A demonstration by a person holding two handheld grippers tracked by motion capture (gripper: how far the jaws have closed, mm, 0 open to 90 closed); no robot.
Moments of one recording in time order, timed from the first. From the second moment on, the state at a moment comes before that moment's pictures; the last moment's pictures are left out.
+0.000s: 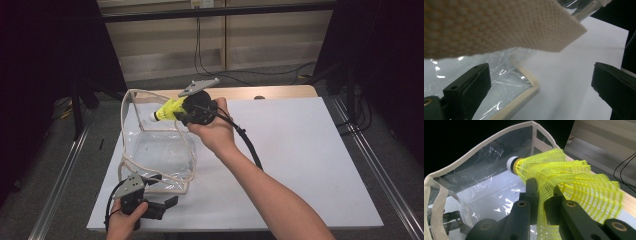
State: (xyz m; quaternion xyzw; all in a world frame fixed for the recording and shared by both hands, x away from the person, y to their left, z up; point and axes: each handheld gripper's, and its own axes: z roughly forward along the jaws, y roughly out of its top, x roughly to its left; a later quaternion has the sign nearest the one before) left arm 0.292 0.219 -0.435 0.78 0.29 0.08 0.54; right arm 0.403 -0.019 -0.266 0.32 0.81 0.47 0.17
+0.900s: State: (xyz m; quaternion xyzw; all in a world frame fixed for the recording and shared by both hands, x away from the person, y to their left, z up) left arm 0.292 0.220 -0.435 0.78 0.29 0.08 0.54; right arm 0.396 0.030 -0.275 0.28 0.83 0.46 0.16
